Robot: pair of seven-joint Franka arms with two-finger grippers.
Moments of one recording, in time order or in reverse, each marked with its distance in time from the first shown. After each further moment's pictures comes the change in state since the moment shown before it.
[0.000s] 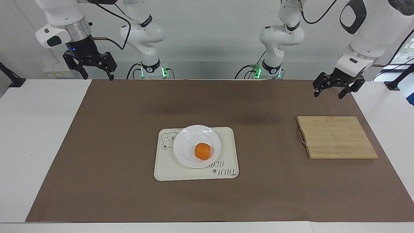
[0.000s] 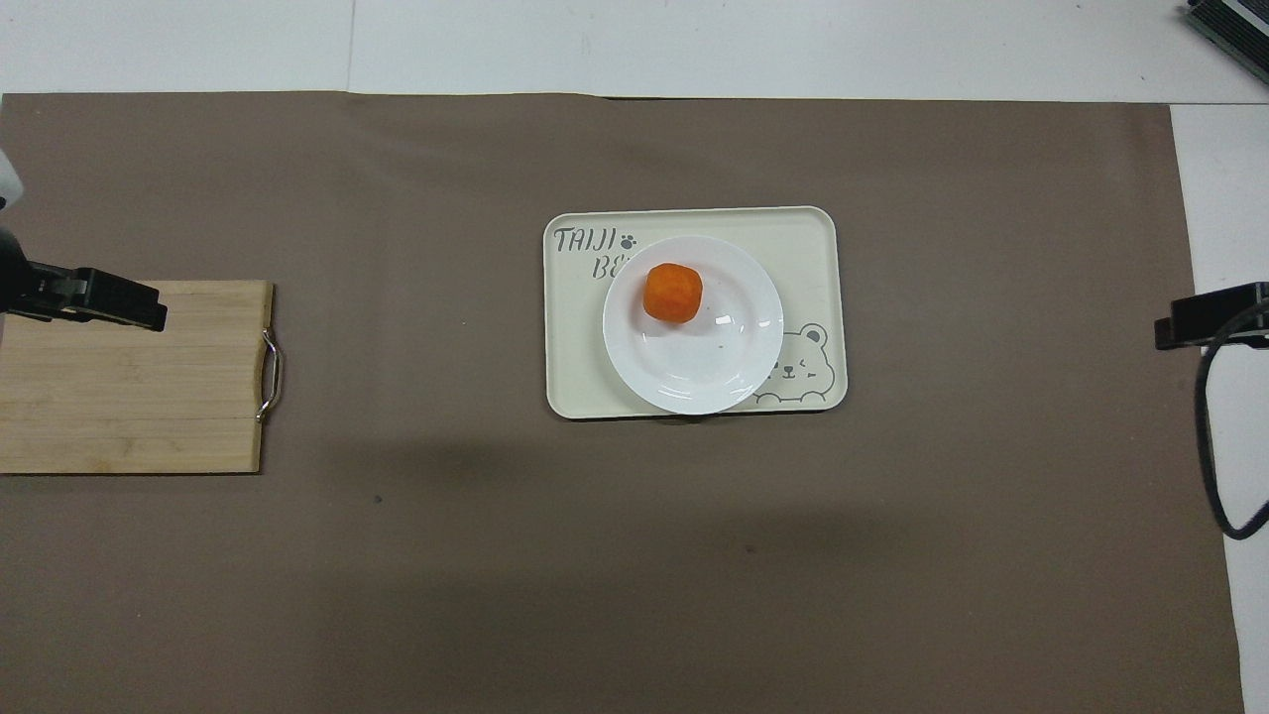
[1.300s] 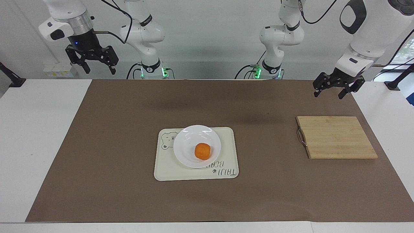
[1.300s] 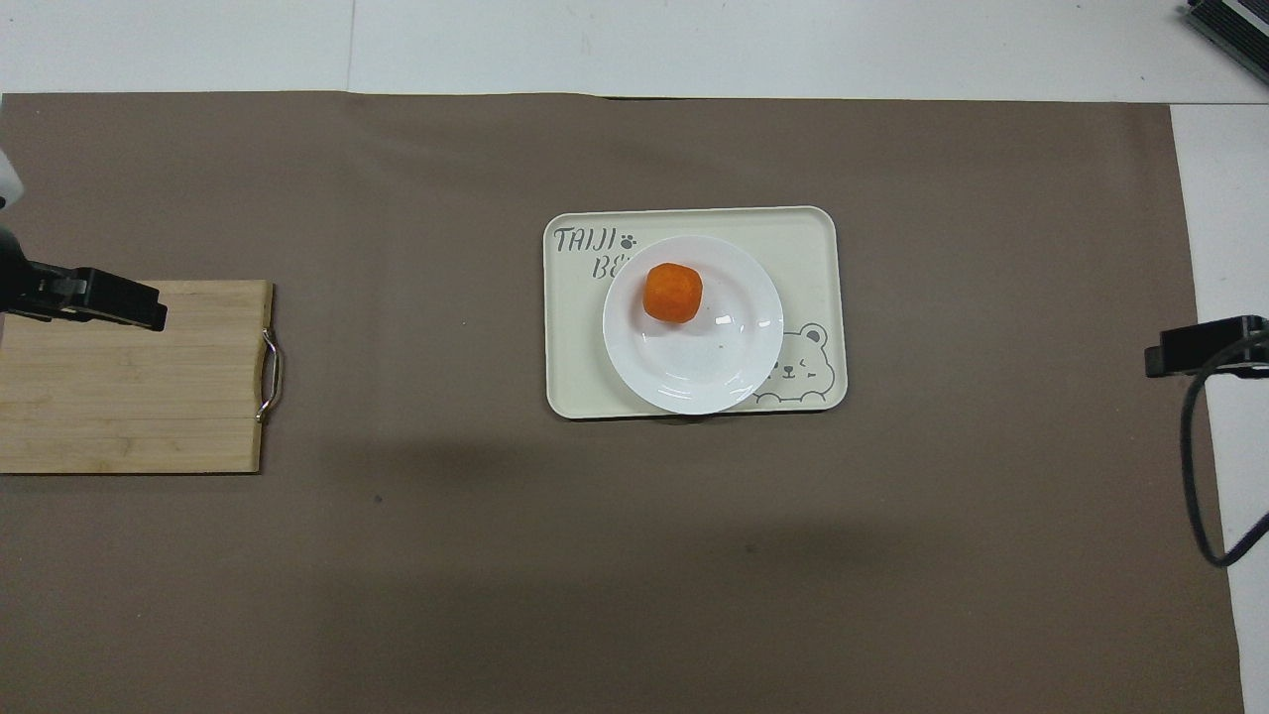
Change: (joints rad) left arm 0.000 0.000 0.000 0.000 0.000 0.000 0.000; right arm 0.000 -0.054 0.000 -0.101 0.000 0.034 -0.001
